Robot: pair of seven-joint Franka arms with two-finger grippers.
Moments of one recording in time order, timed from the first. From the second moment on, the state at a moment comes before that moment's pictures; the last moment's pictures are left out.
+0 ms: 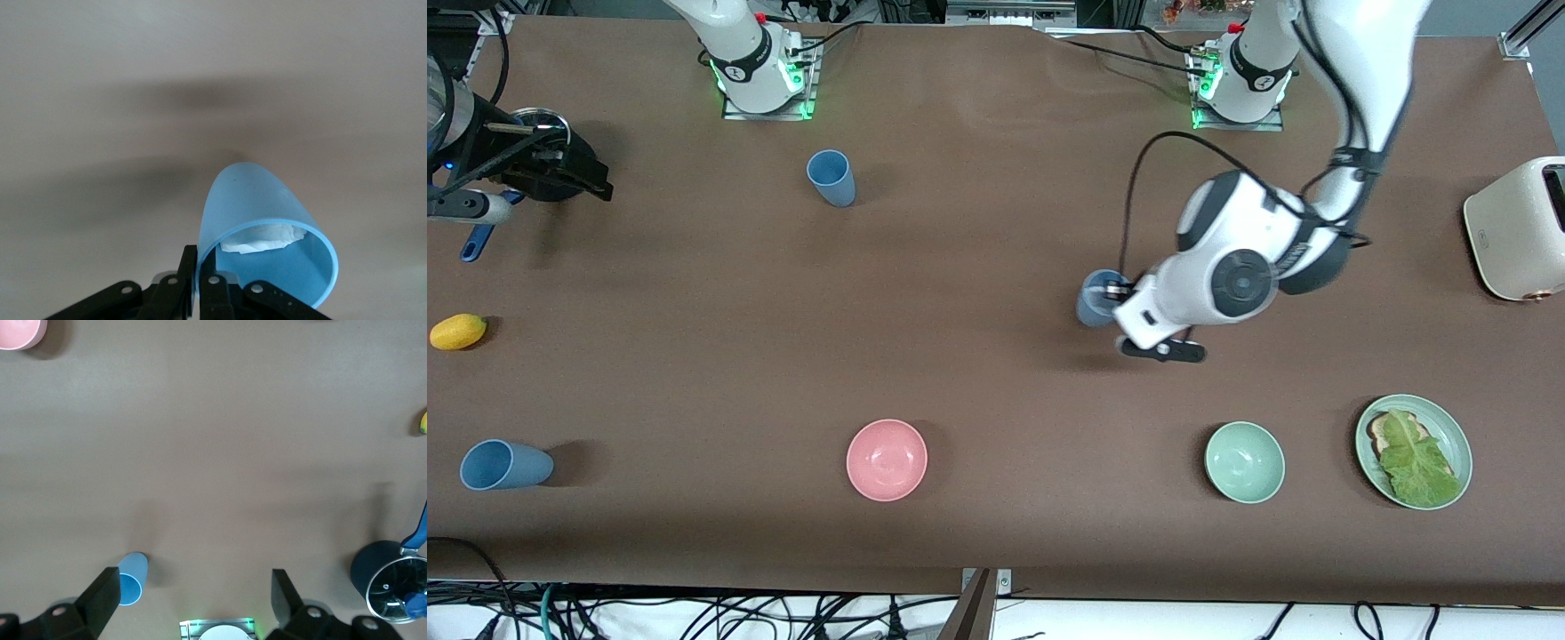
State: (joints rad) left arm -0.22 0.54 -0.30 -1.60 -0.14 1.90 -0.41; right arm 0.10 -0.03 -0.07 -1.66 -0.02 1.50 0.10
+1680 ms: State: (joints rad) left arm -0.11 0.36 -0.24 -1.40 0.10 1.64 -0.31; right arm 0.13 0.03 -0.06 -1.65 -0.02 1.46 0.10
